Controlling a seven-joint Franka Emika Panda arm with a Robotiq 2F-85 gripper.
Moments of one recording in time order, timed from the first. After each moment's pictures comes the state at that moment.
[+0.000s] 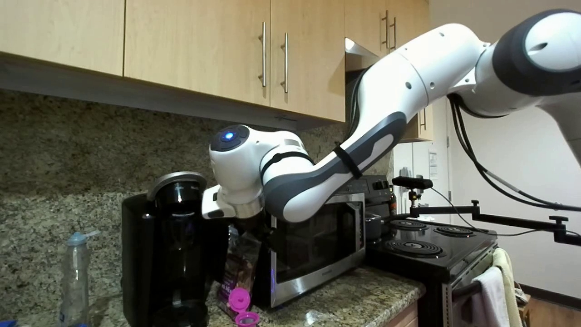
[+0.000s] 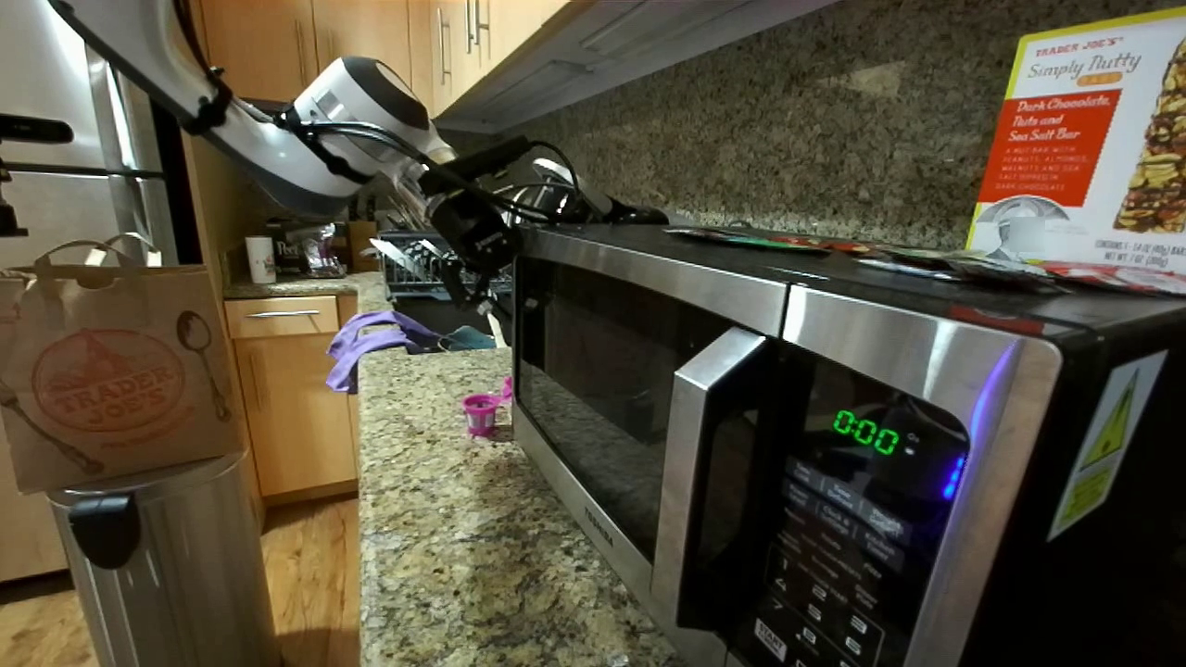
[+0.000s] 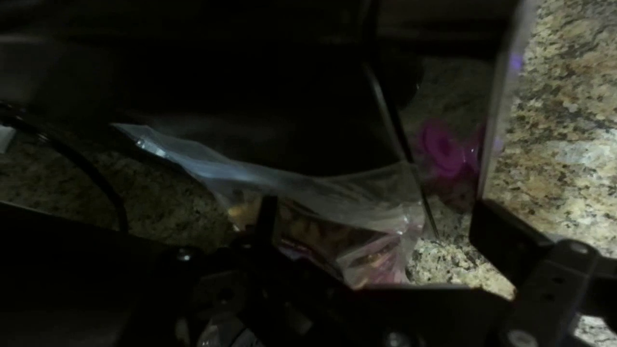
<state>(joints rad) 0.14 0.35 0.07 -1.74 -0.95 2.09 -0.71</state>
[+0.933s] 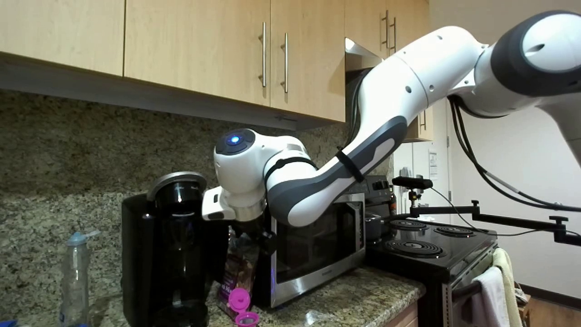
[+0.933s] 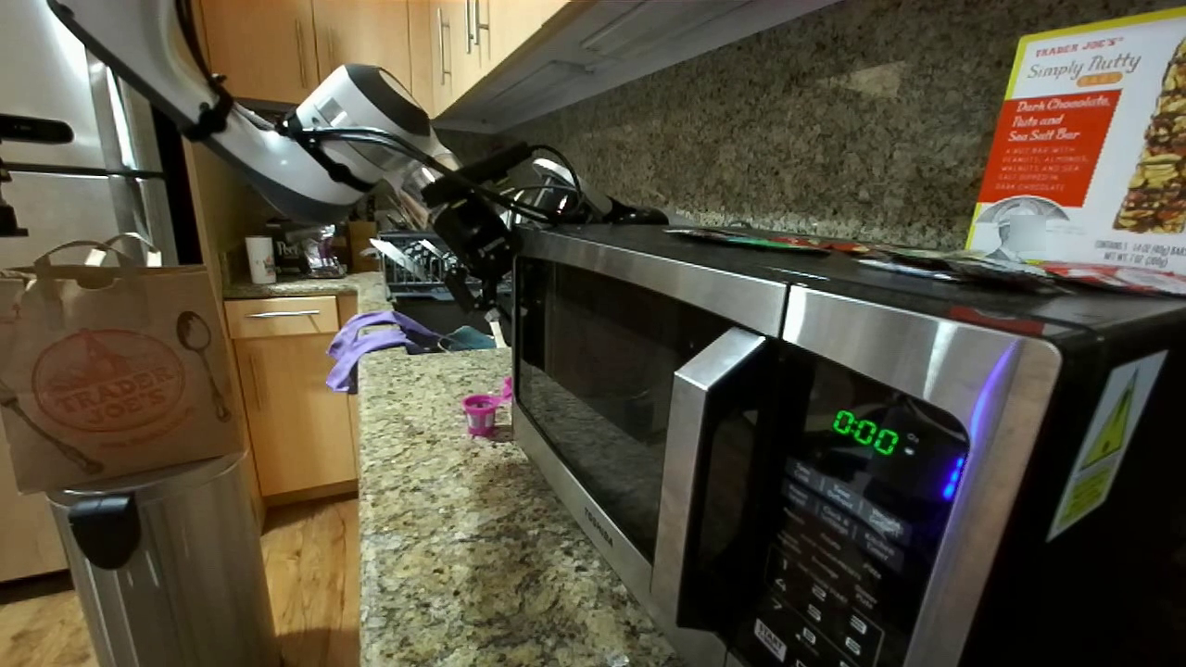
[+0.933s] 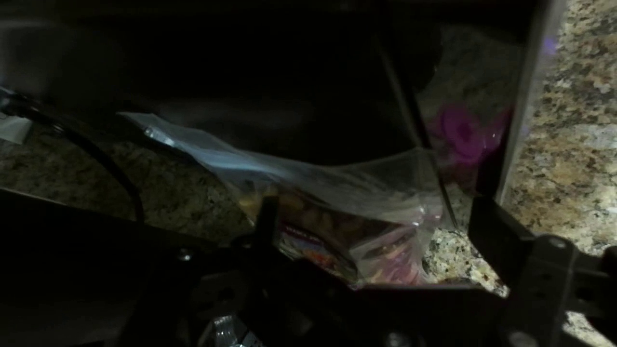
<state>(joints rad) 0.13 0.35 0.07 -1.76 -0.98 2.16 -0.67</state>
